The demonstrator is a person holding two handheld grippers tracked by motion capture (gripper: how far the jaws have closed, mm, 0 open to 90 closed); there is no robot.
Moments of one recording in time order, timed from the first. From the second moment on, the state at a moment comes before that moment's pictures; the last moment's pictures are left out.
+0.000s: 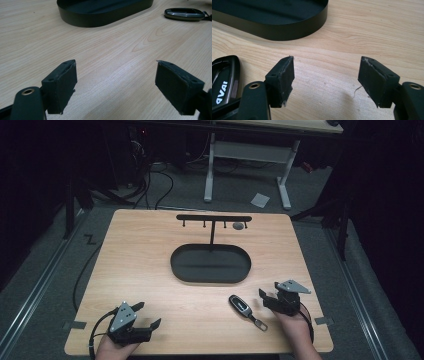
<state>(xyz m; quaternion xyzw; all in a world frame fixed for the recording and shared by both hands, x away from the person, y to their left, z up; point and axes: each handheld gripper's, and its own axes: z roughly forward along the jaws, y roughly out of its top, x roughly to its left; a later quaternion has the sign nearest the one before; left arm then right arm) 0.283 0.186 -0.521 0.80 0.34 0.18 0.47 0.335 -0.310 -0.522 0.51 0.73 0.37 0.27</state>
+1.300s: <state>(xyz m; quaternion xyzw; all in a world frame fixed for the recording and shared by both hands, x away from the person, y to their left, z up) 0.283 0.183 -0.522 0.80 0.33 0.17 0.47 0.338 -0.292 -0.517 0.49 0.77 0.31 0.25</state>
